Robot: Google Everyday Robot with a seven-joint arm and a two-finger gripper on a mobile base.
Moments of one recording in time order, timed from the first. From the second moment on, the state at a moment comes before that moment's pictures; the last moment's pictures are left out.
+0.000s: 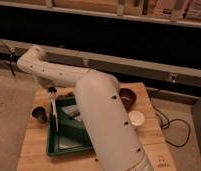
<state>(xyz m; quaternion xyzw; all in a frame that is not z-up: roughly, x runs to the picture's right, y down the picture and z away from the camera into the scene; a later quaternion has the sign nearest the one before) -0.279 -0.013 0.853 -0.12 -0.19 -0.81 0.54</state>
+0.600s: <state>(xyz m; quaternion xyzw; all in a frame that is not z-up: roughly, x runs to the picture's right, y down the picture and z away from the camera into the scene) -0.270 -0.017 0.804 -0.10 -0.16 -0.82 0.54</state>
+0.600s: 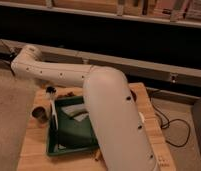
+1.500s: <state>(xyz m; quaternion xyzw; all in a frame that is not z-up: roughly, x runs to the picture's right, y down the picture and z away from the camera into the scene) -0.256 -0.028 0.731 -0.07 -0.08 -0.82 0.56</state>
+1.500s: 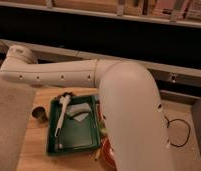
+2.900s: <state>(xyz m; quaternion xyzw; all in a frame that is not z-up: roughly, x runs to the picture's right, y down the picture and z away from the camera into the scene) -0.194 0.113 0.790 -0.03 -0.13 -0.64 0.75</state>
